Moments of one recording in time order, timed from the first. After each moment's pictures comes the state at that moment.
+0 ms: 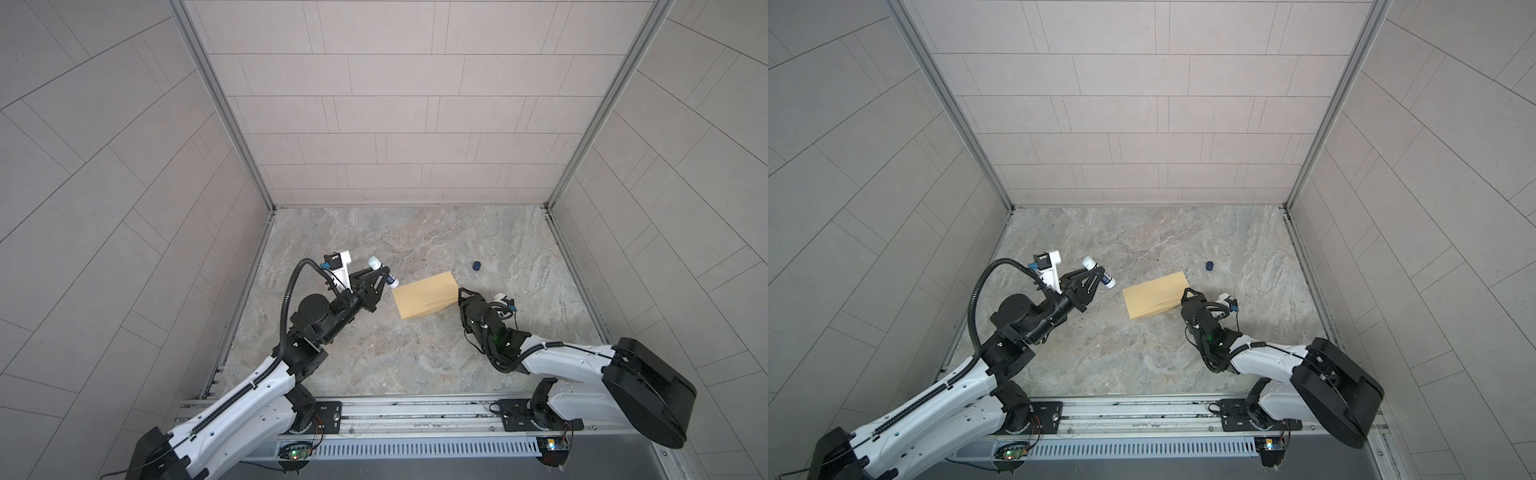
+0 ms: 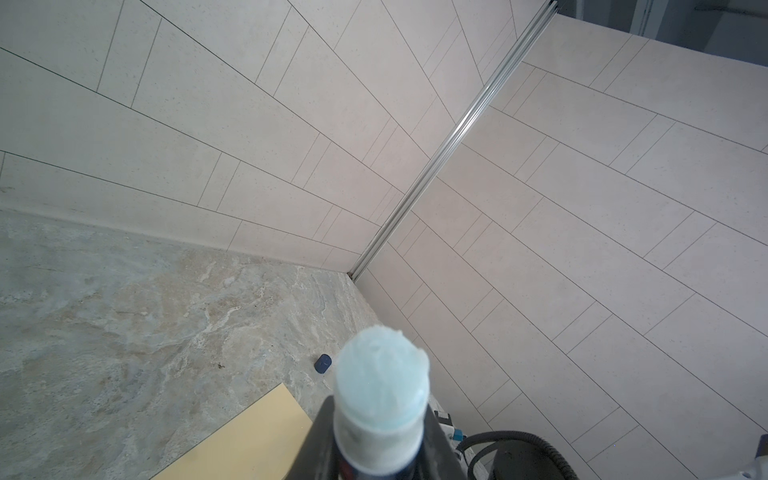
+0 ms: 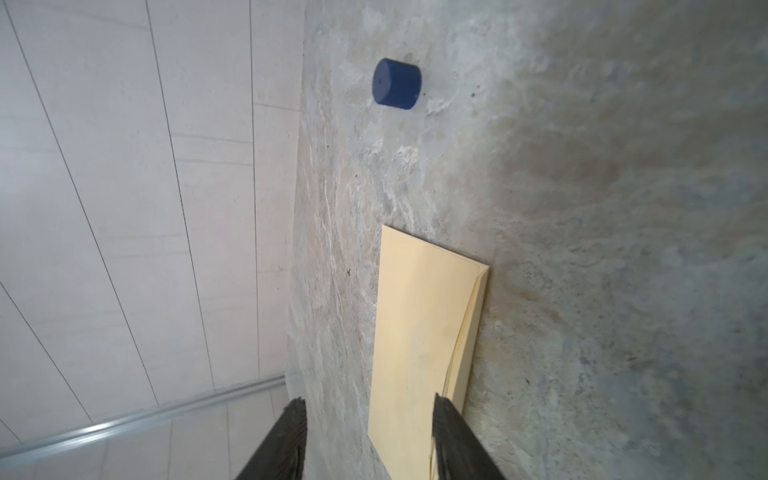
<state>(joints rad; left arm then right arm) -0.67 0.76 0.47 0.41 0.05 -0.63 0.75 1.17 0.35 0.31 0.57 1.71</state>
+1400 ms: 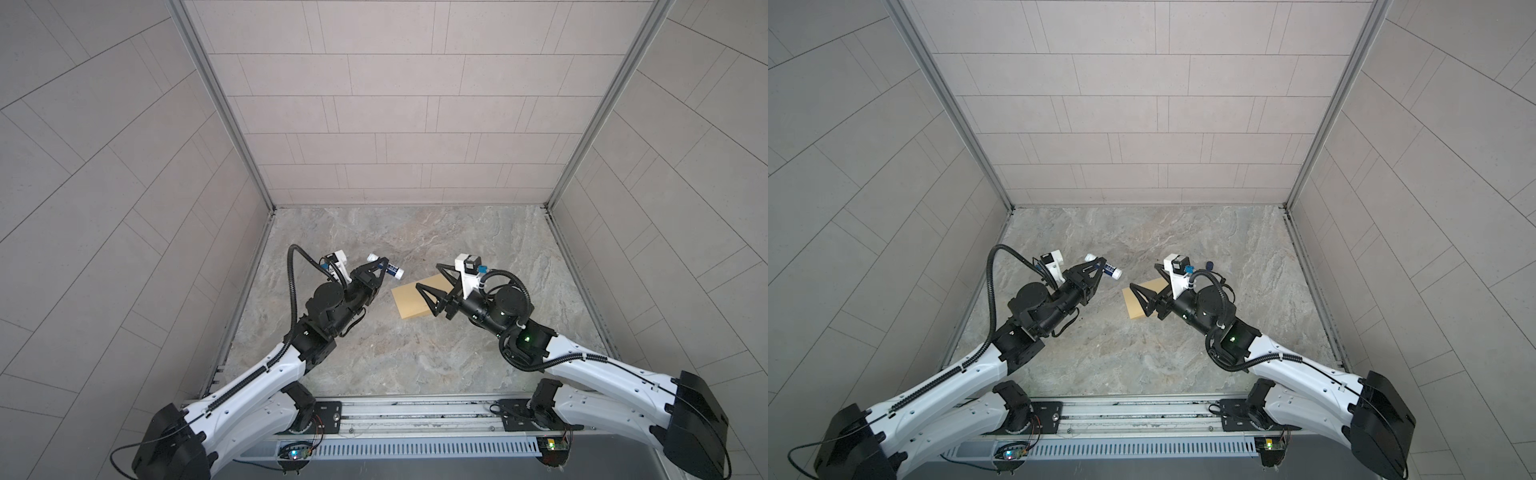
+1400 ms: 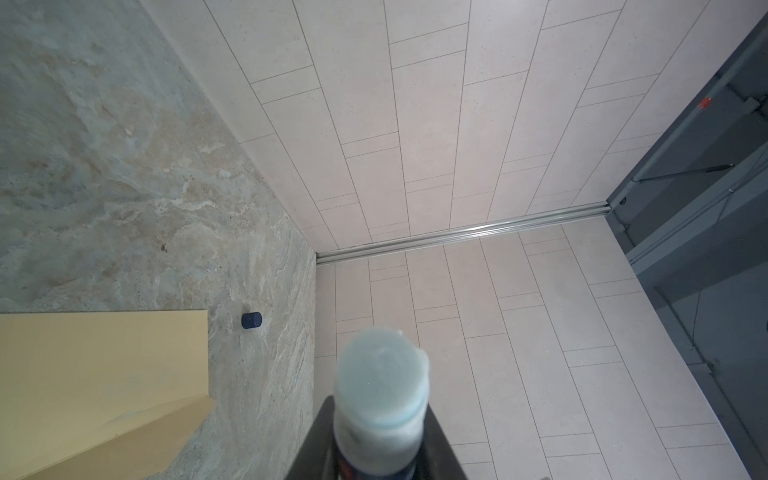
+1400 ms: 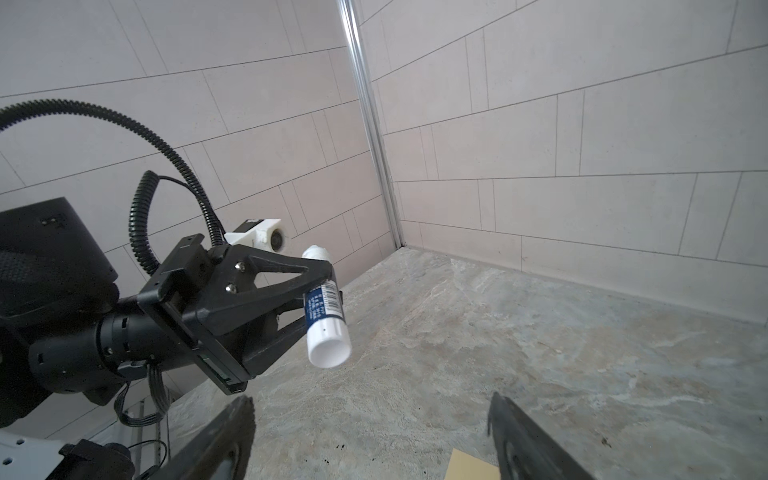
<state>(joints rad) -0.67 0.90 0.52 0.36 -0.07 -1.38 0.83 1.01 0.57 0.49 0.00 0.23</state>
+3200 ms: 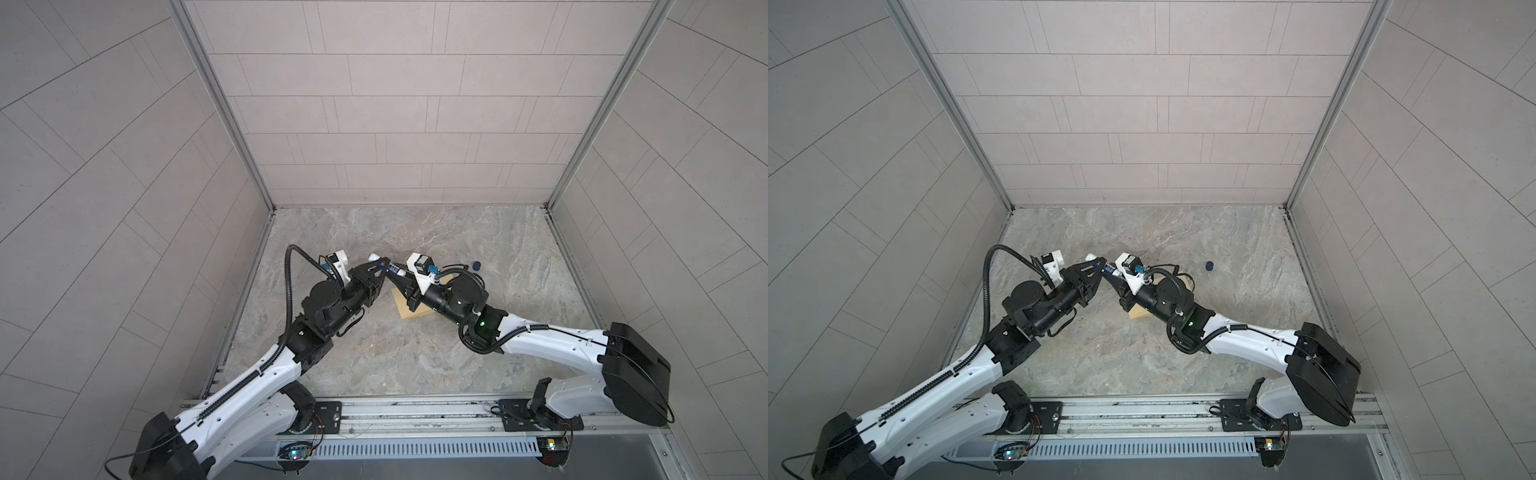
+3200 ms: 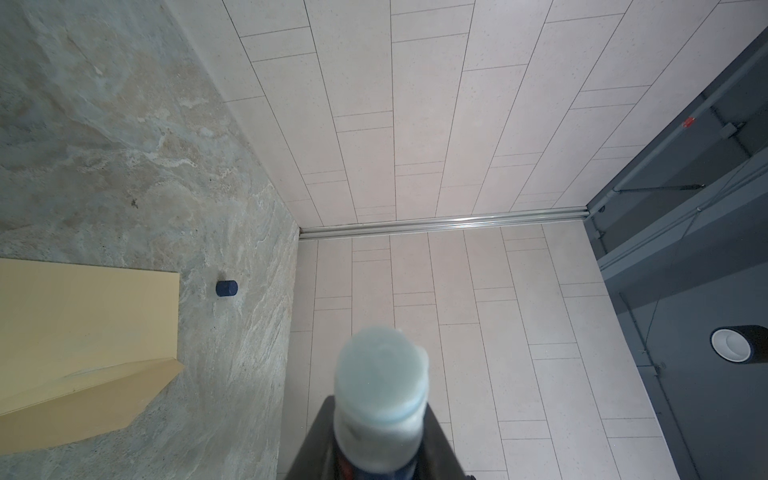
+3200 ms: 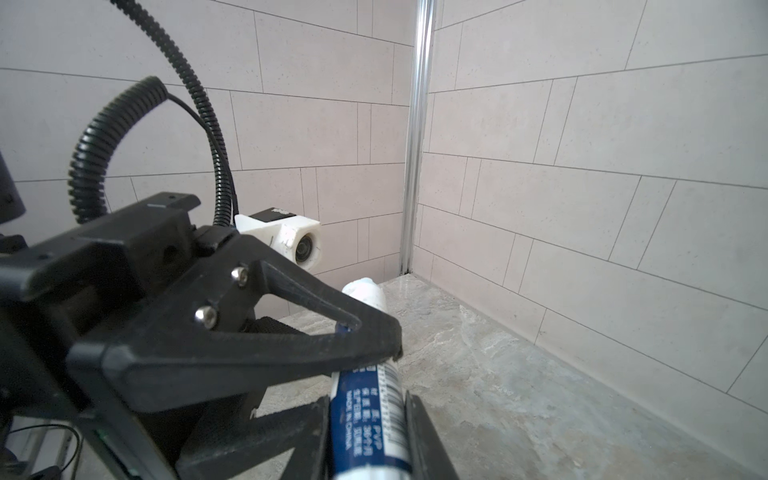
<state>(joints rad) -0.67 0.86 0.56 0.30 0.01 -1.47 0.92 1.37 0.77 0.69 0.02 -0.02</state>
